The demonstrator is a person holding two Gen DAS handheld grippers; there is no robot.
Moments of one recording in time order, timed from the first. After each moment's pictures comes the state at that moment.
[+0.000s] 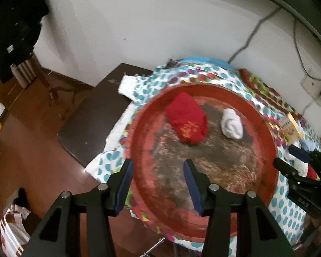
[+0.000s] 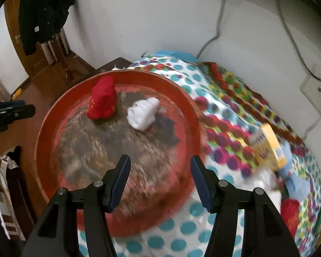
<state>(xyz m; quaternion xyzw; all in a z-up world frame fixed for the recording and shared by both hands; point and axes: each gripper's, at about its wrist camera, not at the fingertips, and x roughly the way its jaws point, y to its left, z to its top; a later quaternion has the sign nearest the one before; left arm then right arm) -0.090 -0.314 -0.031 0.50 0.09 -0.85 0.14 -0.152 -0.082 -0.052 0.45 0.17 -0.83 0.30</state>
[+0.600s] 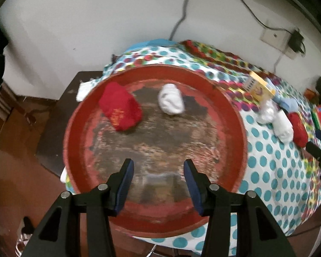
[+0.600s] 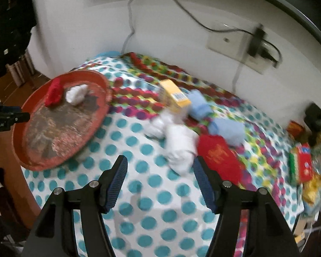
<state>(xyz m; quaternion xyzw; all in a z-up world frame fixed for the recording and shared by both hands) -0.104 -0.208 -0.053 0.53 0.01 -0.85 0.04 -0.124 0.085 -0.035 0.44 0.13 -0.87 0.17</state>
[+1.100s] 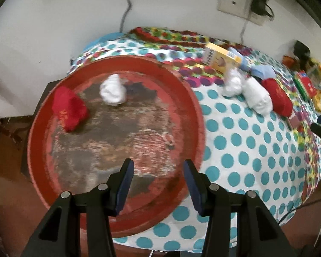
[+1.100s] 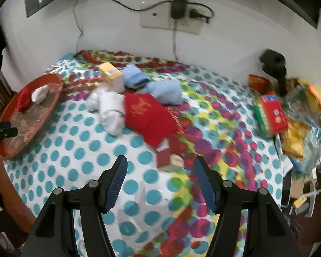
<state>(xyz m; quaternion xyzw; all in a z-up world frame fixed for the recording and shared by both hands) -0.104 -0.135 -0.080 0.54 -0.04 -0.84 -0.04 -0.102 0.193 -0.056 0.46 0.07 -0.88 0.08</state>
